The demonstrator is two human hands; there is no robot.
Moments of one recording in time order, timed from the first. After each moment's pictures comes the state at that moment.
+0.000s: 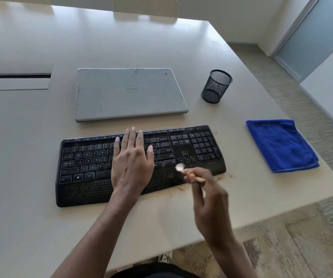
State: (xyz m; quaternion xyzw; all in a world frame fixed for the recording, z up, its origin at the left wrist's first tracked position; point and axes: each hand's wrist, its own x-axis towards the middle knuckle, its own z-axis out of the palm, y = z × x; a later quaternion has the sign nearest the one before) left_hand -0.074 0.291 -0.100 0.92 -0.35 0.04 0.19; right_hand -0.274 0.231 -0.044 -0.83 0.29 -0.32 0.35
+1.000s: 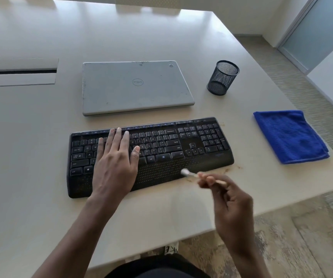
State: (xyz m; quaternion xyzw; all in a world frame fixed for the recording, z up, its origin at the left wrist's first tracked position) left_hand -0.055 0.357 -0.095 0.91 -0.36 0.02 0.21; right_hand -0.304 0.242 -0.048 -0.78 0.33 -0.34 0.41
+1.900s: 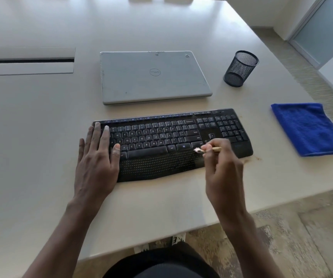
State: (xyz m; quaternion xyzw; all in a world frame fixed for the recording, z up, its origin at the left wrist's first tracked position) left_hand -0.015 0.438 -0.113 0.92 -0.31 0.02 0.26; right_hand -0.228 0.266 -0.032 -0.84 0.34 -0.32 0.28
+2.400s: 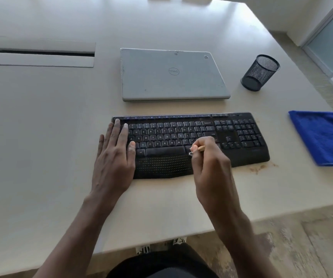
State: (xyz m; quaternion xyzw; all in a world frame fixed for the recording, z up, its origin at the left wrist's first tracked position) left_hand -0.015 0.445 -0.110 0.90 -0.31 -0.02 0.31; right_hand -0.189 0.305 -0.019 -0.89 0.29 -0.25 0.26
